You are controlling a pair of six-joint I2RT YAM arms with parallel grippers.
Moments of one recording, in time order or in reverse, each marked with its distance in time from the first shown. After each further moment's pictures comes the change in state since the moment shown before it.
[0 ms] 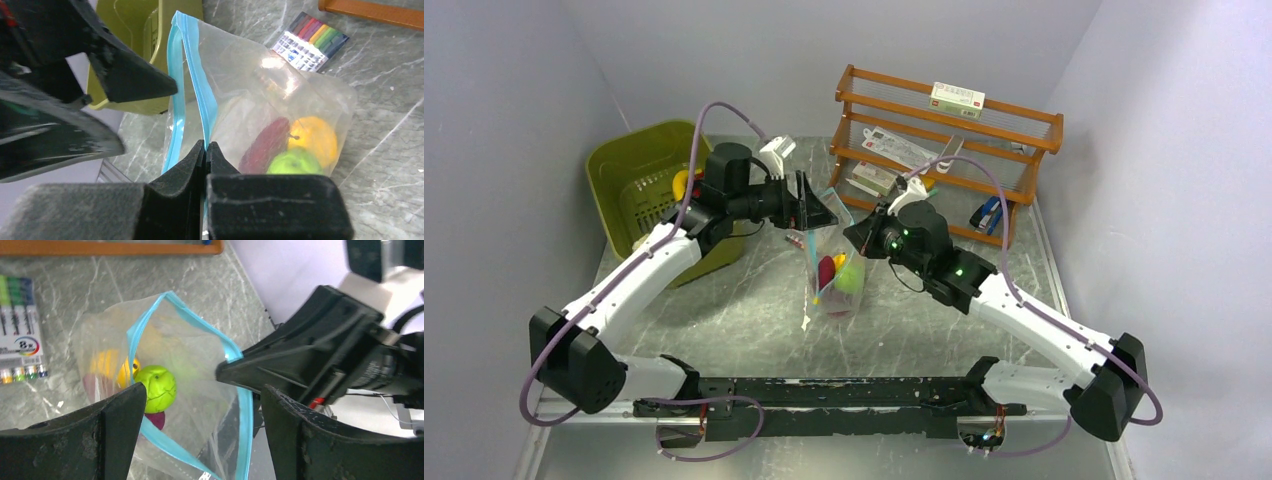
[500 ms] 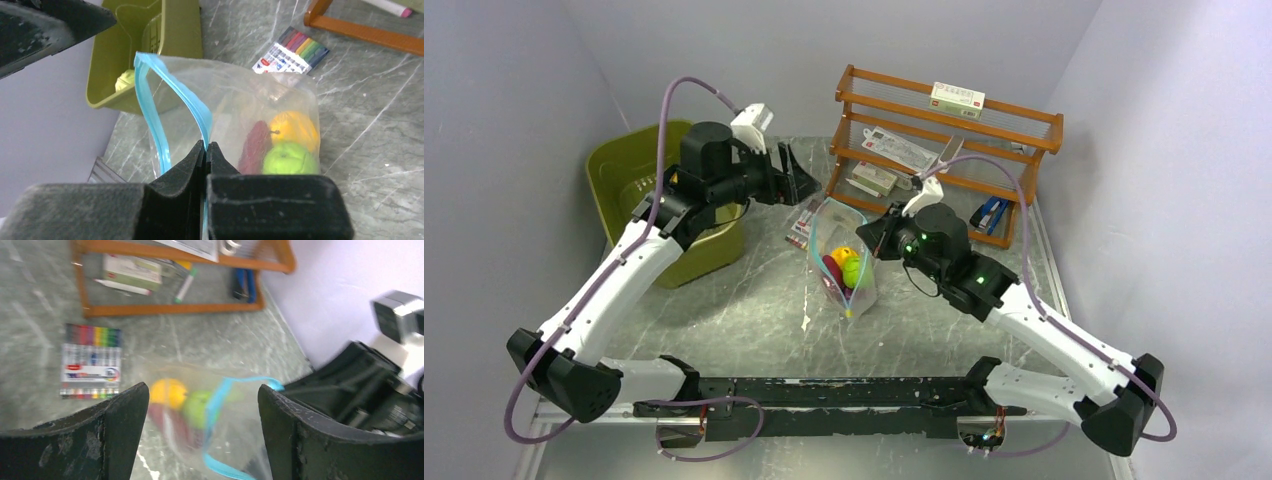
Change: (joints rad) left arm -0.003 -0.051 0.180 -0.124 -0.225 0.078; right arm 0.000 -0.096 0.007 -0.088 0.032 -0.055
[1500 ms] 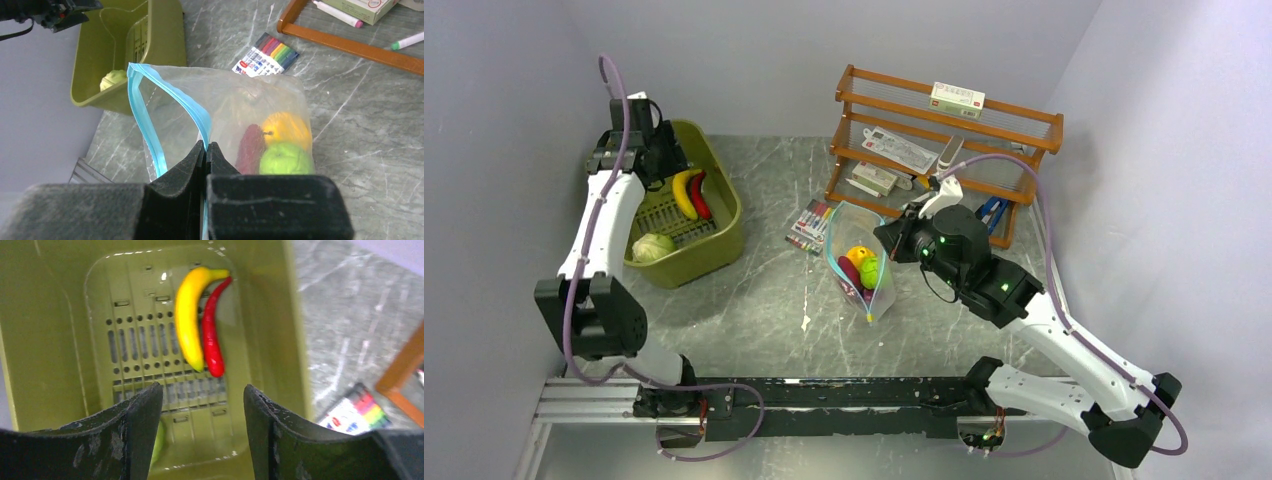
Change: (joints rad) left arm 0.556 0.251 0.177 -0.251 -0.528 0.171; right arm 0.000 -0.098 0.076 -0.180 0.068 -0.066
